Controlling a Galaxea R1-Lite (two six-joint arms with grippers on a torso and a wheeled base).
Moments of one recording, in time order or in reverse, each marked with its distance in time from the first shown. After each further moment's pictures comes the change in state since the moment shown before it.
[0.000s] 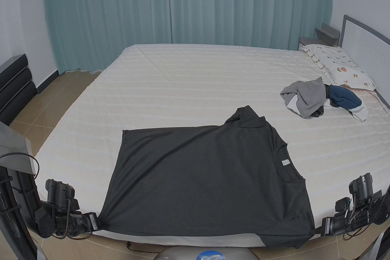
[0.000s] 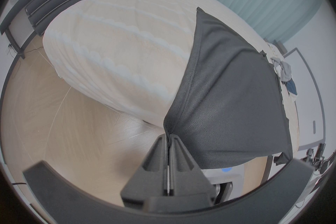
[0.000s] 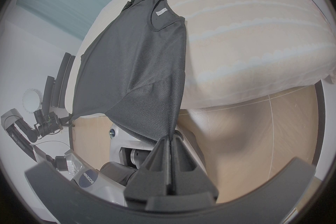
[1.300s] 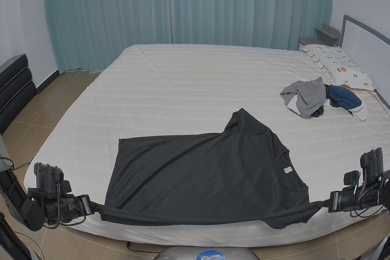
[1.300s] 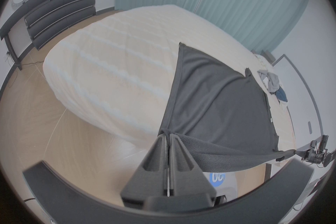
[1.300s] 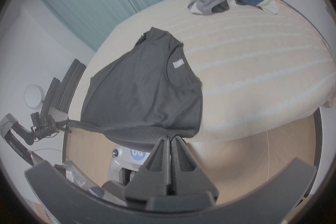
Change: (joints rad) left arm 0.000 -0.240 -0.108 0.131 0.005 -0.005; right arm -0.001 -0.191 -0.249 0.200 -0.033 -0.026
